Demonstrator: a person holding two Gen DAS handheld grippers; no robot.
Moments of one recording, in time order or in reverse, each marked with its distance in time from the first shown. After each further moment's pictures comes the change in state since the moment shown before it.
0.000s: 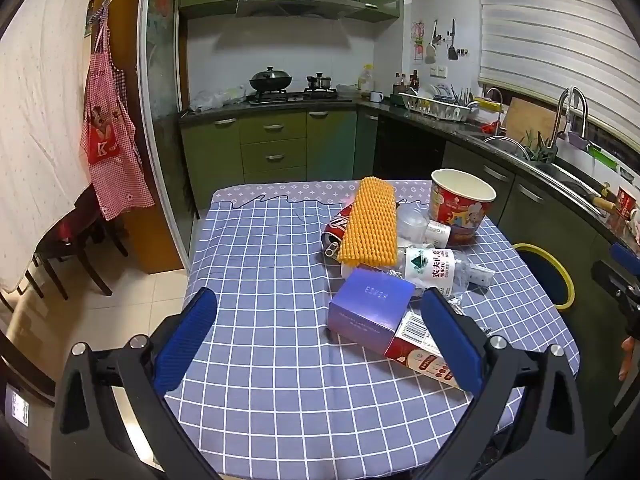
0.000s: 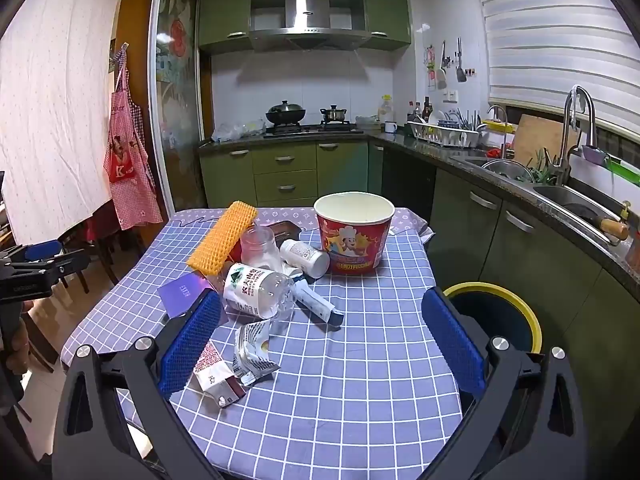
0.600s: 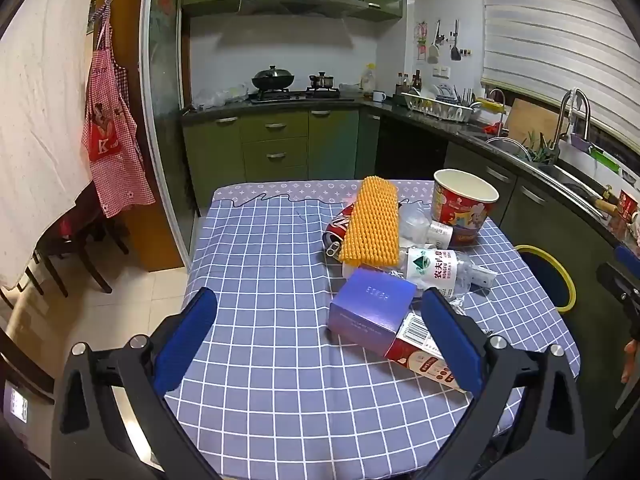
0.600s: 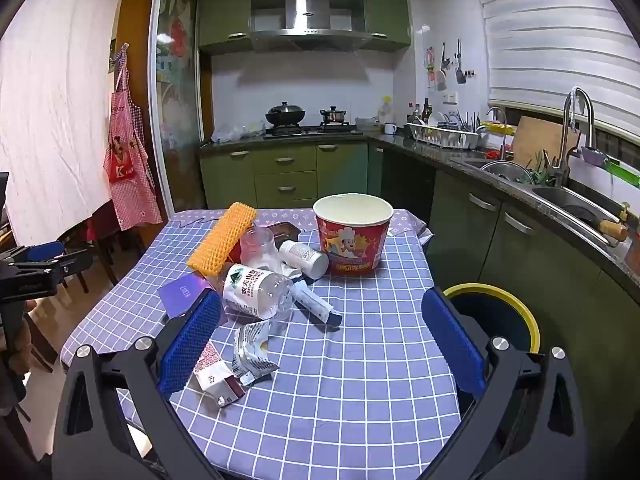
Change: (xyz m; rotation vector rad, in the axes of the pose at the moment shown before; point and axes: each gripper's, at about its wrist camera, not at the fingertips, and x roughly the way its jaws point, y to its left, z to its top) left arm 0.002 0.005 0.000 -0.022 0.006 -0.004; right arm -0.002 0.000 0.000 0.002 -0.001 0.005
